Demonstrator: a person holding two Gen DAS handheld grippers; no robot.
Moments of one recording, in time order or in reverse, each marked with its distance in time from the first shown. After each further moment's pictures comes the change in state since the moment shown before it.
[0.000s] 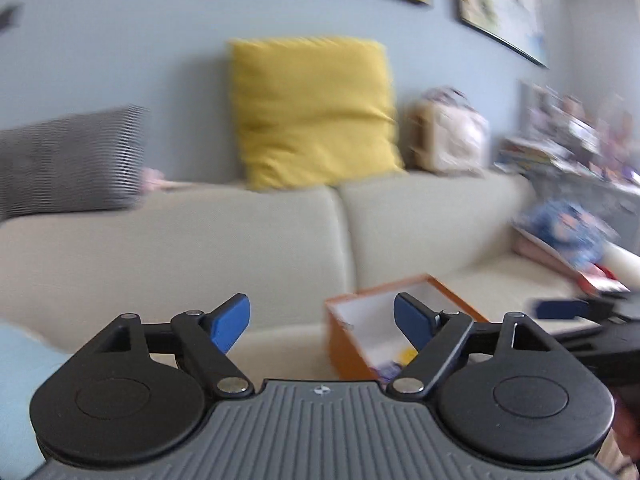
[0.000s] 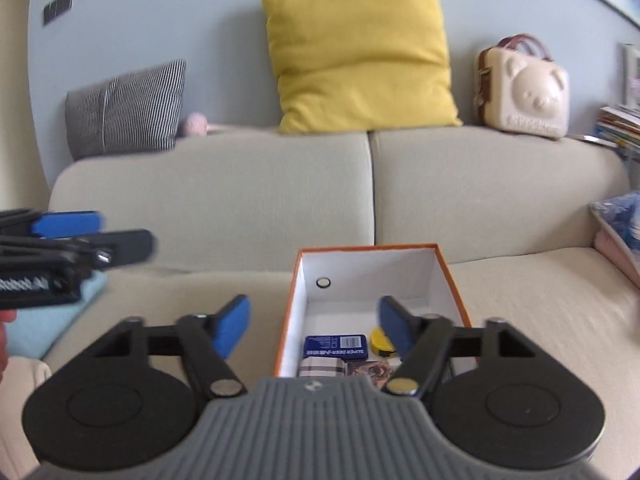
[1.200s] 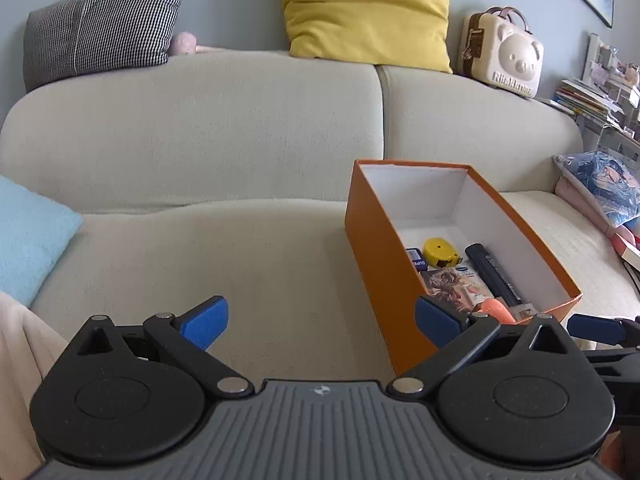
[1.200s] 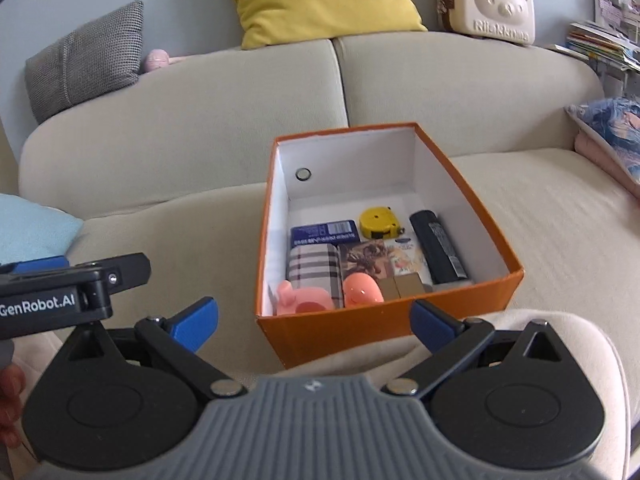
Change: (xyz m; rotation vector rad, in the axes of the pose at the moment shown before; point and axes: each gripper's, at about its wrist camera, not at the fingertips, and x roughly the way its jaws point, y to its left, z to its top) left arm 0.042 -0.021 -0.073 -0.129 0.313 0.064; right arm 0.027 0.008 -0.084 0.104 0.208 -0.077
